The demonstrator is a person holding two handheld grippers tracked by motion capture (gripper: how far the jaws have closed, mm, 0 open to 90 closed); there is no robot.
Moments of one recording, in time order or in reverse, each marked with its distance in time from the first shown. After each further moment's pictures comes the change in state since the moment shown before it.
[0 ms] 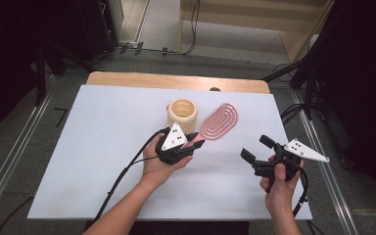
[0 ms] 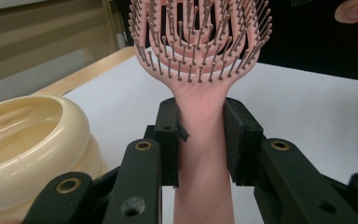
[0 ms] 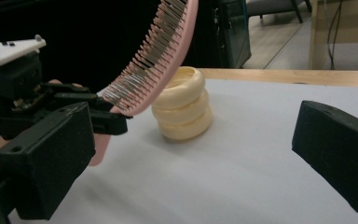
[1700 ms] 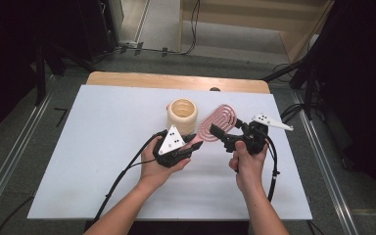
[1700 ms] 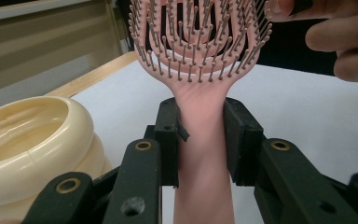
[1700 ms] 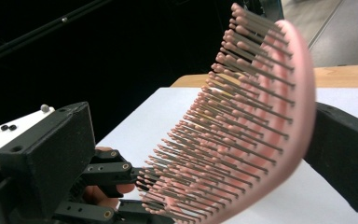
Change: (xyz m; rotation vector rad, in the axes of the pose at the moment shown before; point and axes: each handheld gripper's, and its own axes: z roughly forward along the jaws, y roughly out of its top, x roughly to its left) left arm -0.003 -0.003 -0.007 -0.020 0.012 0.018; right arm 0.032 0.037 0.083 0.034 0.112 0.149
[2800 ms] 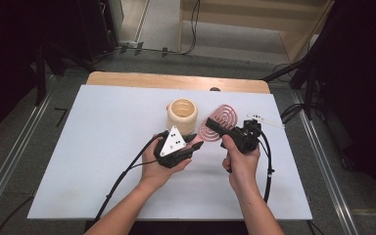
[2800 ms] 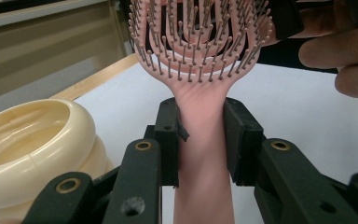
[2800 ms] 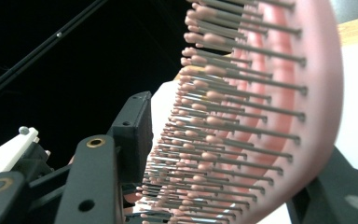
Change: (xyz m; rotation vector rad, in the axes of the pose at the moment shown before) left arm -0.003 -0.001 0.002 -0.004 0.016 0.019; right arm -0.006 -0.008 0.017 0.033 0.005 0.191
